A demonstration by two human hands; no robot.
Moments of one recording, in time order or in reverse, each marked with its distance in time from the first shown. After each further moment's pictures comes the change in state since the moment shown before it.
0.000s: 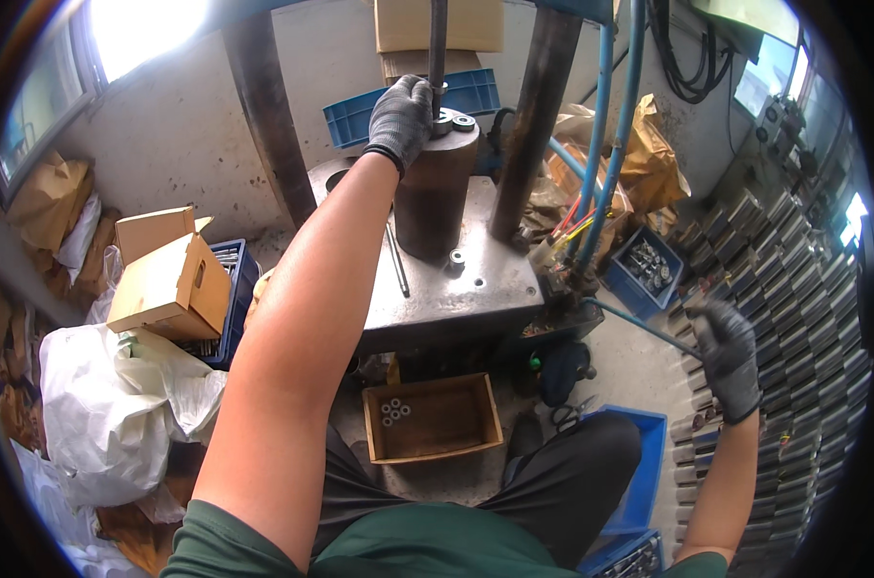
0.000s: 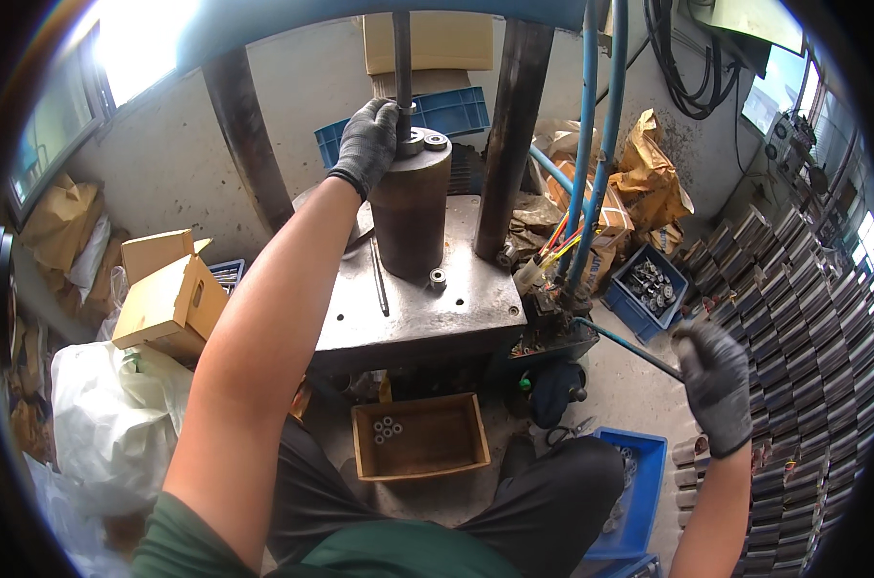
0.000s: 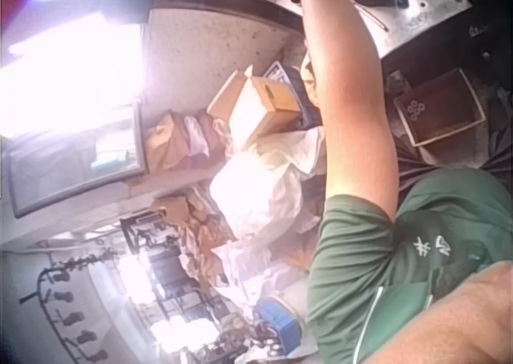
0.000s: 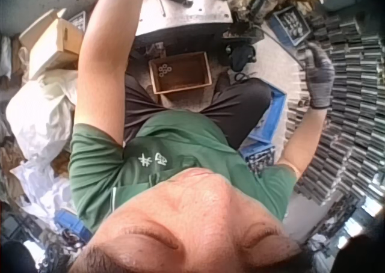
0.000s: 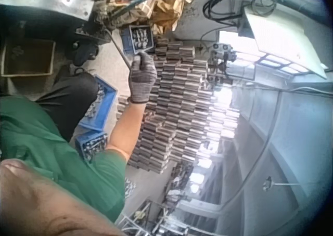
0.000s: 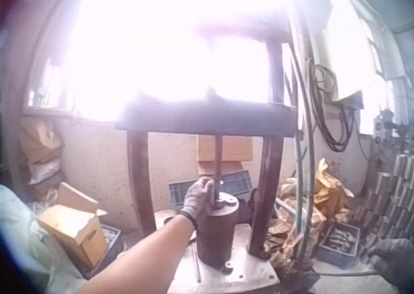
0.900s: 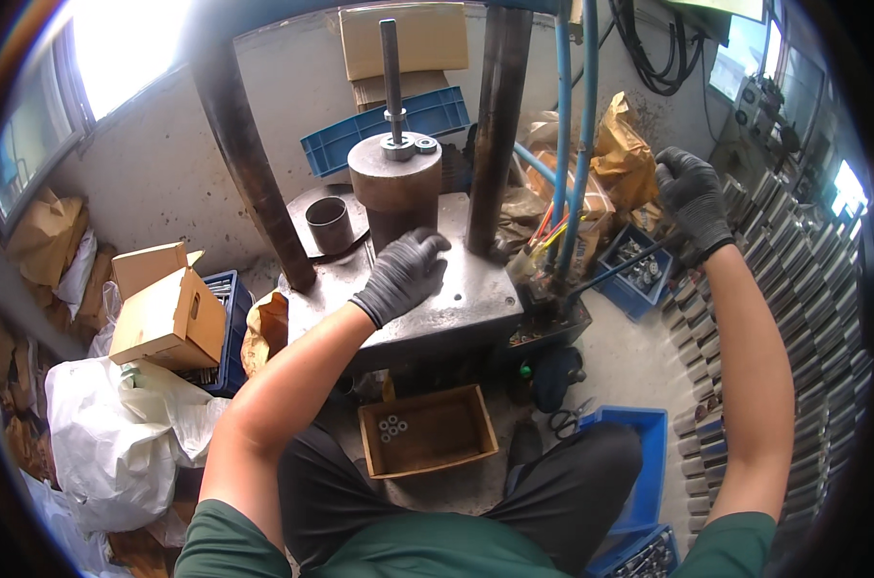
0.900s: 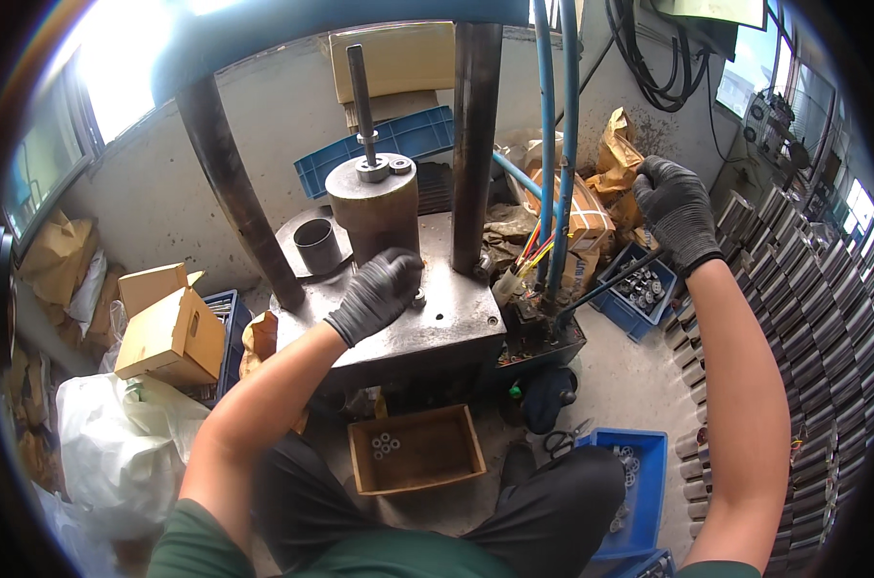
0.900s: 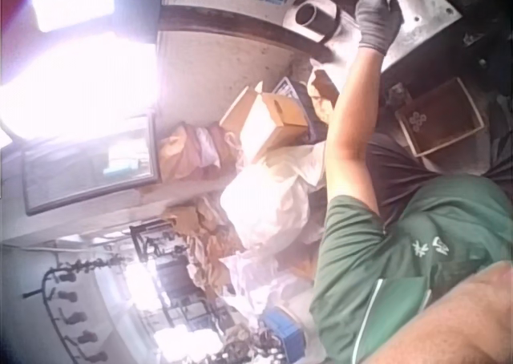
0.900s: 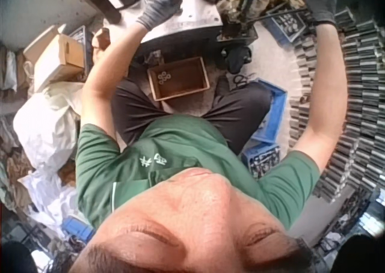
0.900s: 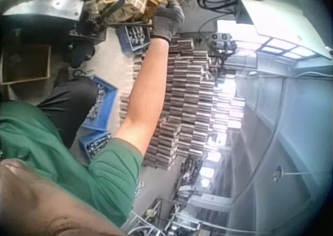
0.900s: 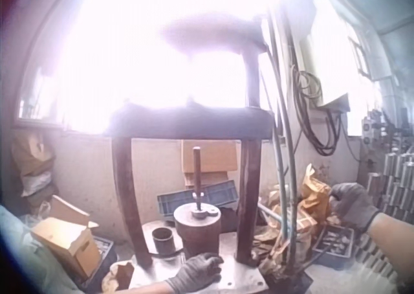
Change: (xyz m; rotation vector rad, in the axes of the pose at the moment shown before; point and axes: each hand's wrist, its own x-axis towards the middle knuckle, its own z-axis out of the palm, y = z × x) left_hand -0.146 -0.069 0.034 0.155 -0.338 0.635; right_hand 0.184 -0.007 0.000 -0.398 0.281 -0.205
